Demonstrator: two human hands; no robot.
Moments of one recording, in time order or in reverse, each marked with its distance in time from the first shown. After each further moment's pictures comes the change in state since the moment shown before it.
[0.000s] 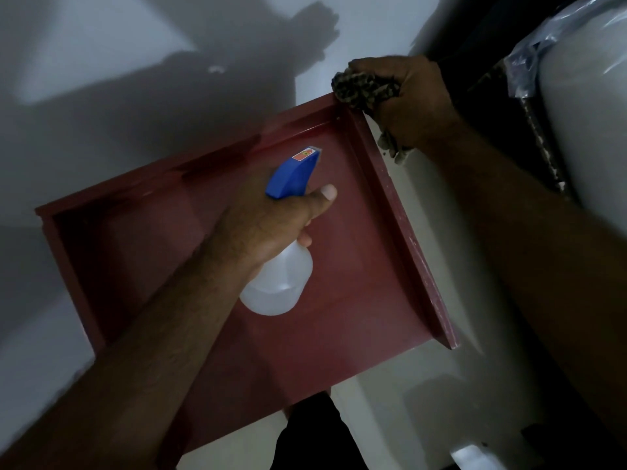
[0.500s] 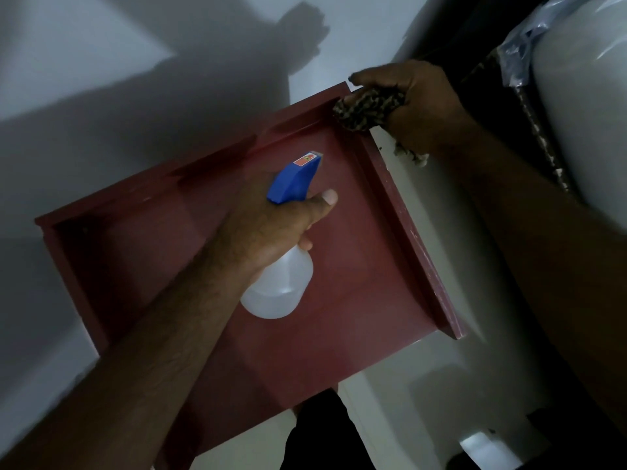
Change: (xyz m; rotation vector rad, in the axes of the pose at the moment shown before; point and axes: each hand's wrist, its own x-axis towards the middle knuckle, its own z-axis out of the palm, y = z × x) left_hand -0.002 -0.003 -0.003 0.031 -0.040 -0.001; right_hand -0.017 -0.002 -0.014 -0.142 -0.135 0.039
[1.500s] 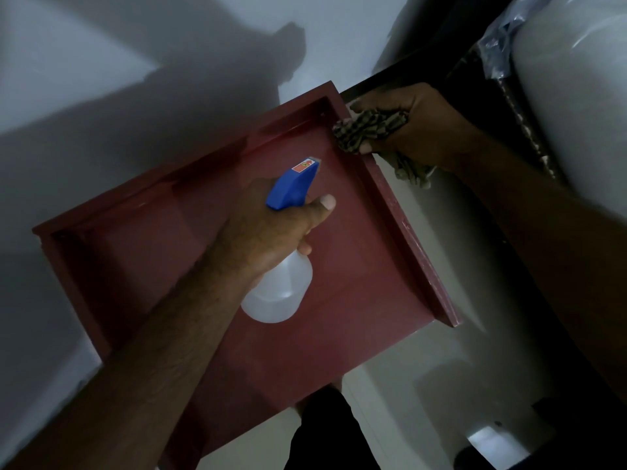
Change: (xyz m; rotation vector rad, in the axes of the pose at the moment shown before) left_hand -0.009 -0.005 0.007 0.013 -0.010 0.042; right_hand -0.026 0.021 -0.005 0.153 -0.102 0.051
